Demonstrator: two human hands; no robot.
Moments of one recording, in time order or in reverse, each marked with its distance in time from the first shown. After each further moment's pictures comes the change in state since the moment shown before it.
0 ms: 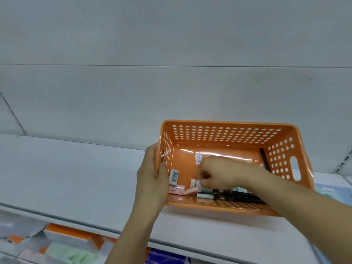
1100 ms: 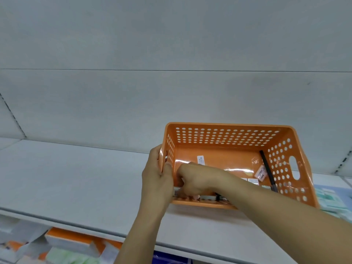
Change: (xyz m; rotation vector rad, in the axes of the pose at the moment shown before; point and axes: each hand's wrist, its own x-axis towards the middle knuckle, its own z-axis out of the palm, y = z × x) left_hand 0.008 0.002 0.004 -0.038 0.043 -0.007; right_hand 0.027 -0.059 0.002 0.186 -0.078 0.042
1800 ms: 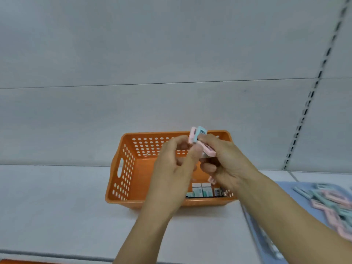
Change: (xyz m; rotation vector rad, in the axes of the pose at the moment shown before) left_hand -0.043 0.084 0.092 -0.060 -0.301 0.209; right_hand -0.116 0.077 -0.043 1.669 0.662 -0.026
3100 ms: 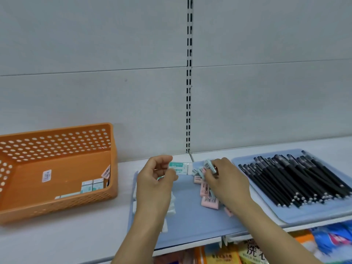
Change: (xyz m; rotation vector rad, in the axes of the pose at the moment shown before) left_hand -0.049 -0.003 0.244 -0.268 0.037 -0.238; right_hand -0.089 -0.001 -0.308 -1.572 0.651 -0.252
